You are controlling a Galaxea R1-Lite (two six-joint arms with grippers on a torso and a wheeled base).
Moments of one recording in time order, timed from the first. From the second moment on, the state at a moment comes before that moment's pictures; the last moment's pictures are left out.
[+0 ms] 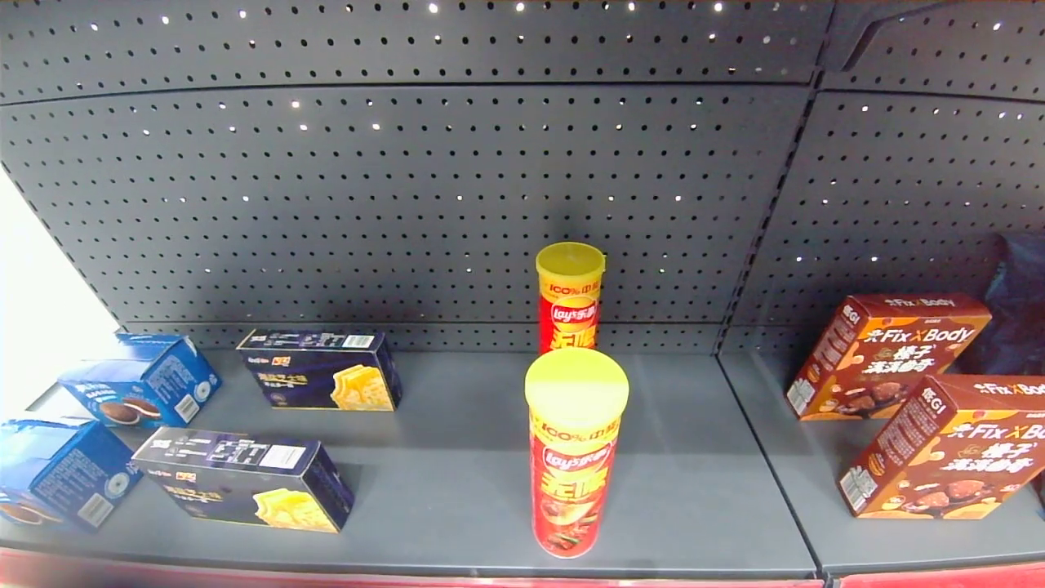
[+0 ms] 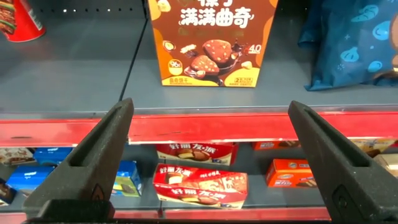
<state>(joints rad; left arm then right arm) 0.00 0.00 0.00 0.00 0.01 -0.01 0.00 0.00 0.00 0.00 -0.03 0.00</state>
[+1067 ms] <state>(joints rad) 0.00 0.00 0.00 0.00 0.01 0.00 0.00 0.00 0.00 0.00 -0.03 0.00</state>
